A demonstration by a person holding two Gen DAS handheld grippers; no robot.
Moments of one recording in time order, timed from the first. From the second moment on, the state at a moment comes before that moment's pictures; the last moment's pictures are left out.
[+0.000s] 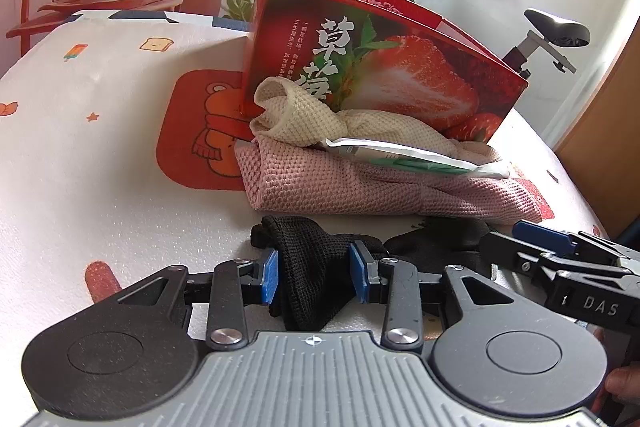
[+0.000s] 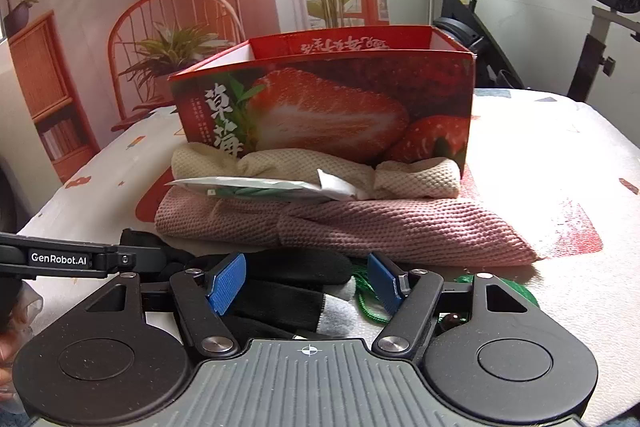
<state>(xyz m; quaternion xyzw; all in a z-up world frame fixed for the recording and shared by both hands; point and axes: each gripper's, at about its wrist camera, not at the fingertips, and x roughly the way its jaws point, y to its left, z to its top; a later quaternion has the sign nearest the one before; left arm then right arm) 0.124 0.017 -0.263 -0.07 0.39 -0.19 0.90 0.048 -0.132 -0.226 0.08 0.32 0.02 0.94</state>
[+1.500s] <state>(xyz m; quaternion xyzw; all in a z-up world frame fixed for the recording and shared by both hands) 0.115 0.021 -0.262 -0.07 0.40 -0.19 0.89 0.051 -0.113 -0.252 0.06 0.38 0.06 0.92</state>
